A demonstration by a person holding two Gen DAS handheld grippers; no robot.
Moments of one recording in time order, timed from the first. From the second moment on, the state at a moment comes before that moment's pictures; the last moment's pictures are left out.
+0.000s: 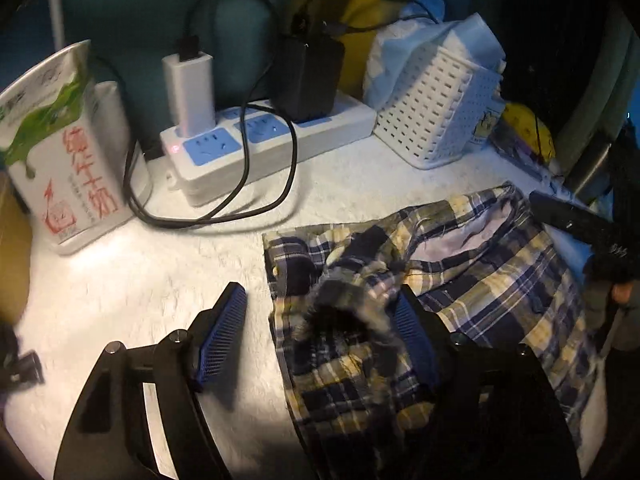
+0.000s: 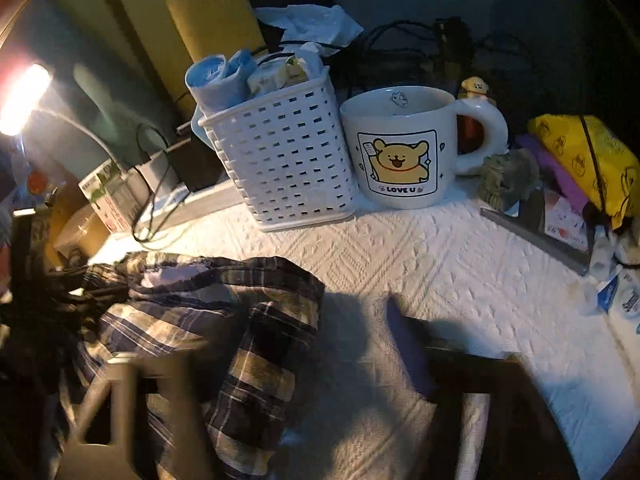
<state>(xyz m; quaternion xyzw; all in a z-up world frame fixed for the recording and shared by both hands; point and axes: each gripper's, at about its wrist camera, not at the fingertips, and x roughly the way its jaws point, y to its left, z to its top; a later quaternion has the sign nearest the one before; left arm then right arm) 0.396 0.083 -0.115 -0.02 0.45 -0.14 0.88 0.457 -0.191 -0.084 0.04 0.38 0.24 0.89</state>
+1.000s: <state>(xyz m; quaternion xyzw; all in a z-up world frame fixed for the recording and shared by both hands) 0.357 0.067 -0.071 -0.02 0.36 -0.17 0.91 0.426 -0.147 -0.064 -0.03 0.36 0.29 0.89</state>
